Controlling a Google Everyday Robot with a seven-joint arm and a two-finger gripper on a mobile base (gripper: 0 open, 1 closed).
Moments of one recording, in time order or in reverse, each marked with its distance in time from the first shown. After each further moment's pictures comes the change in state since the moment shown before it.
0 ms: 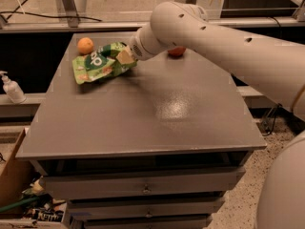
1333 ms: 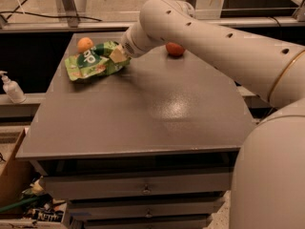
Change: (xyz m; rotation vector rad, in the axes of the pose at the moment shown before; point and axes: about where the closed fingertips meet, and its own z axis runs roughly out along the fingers) arm -0.017 0.002 0.024 -0.024 0.011 -0.033
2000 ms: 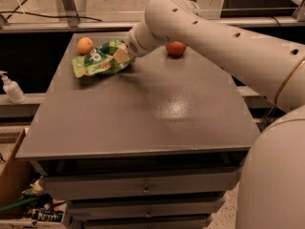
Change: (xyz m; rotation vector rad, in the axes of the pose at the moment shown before) arm 0.004 -0.002 -0.010 -0.005 0.000 0.002
